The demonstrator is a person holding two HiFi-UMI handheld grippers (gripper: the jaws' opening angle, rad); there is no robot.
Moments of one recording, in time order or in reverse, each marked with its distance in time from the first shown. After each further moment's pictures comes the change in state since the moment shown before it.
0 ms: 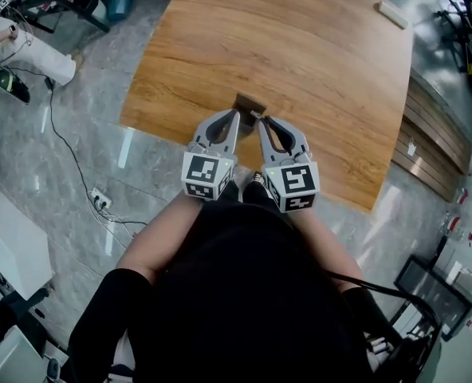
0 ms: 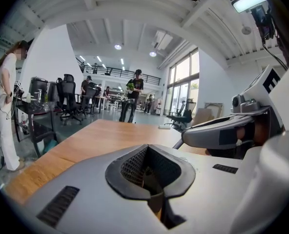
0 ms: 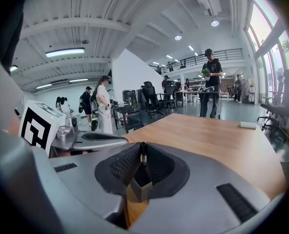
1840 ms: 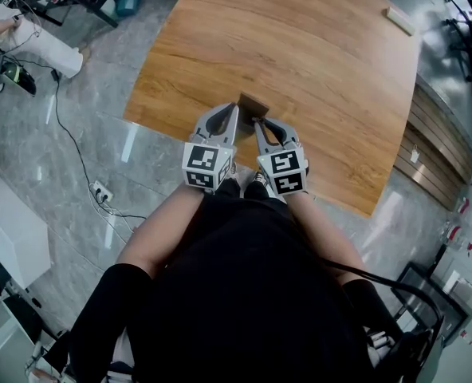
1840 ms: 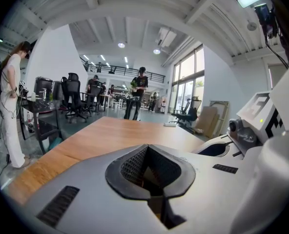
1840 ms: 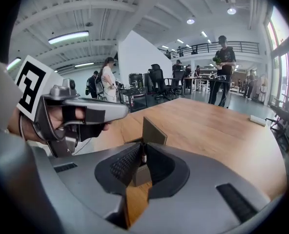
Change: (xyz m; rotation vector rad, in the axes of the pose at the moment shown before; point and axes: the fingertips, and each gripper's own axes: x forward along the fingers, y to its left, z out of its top) left arm 0.014 0.018 -0.007 -0.014 0.023 0.053; right arm 0.040 -0.002 -0.063 -0.074 0.189 0.077
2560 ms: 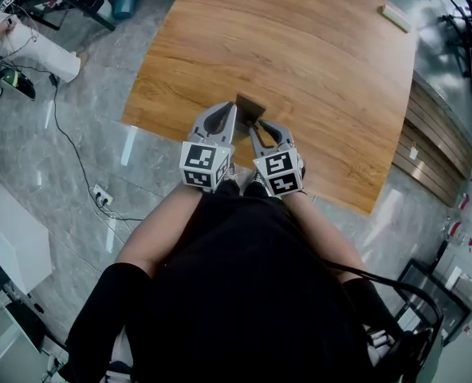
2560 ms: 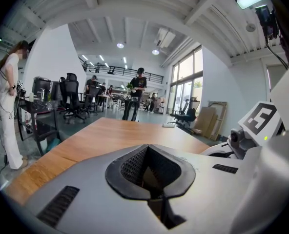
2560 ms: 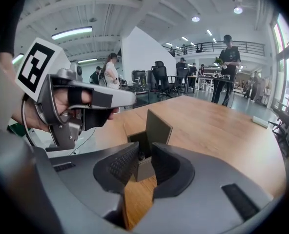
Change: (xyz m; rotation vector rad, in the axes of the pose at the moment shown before) left arm 0.003 0.001 0.006 0.005 -0.007 -0.018; right arm 0.006 0.008 -0.015 -0.041 0.034 0.020
